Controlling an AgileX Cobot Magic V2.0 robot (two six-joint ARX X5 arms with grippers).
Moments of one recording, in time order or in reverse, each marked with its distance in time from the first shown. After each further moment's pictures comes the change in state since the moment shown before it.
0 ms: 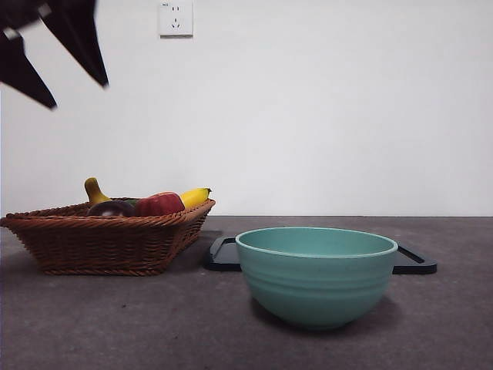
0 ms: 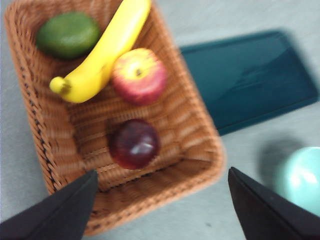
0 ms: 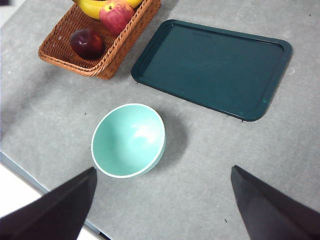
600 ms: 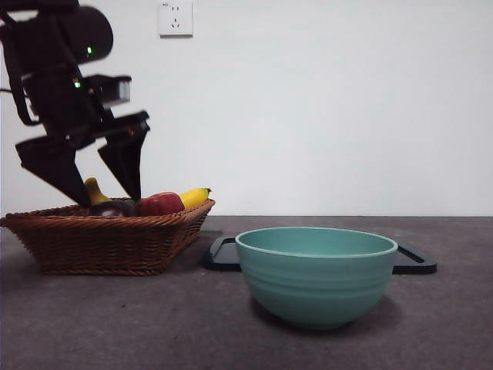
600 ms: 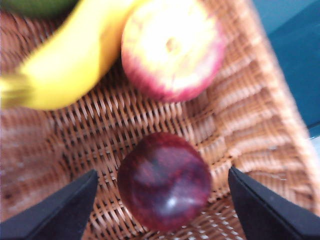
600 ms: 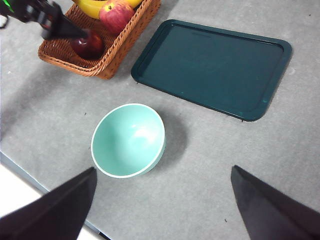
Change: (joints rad) left arm -0.048 0.389 0.027 0.164 -0.101 0.032; right arm 0.000 0.000 0.000 0.000 0.000 0.000
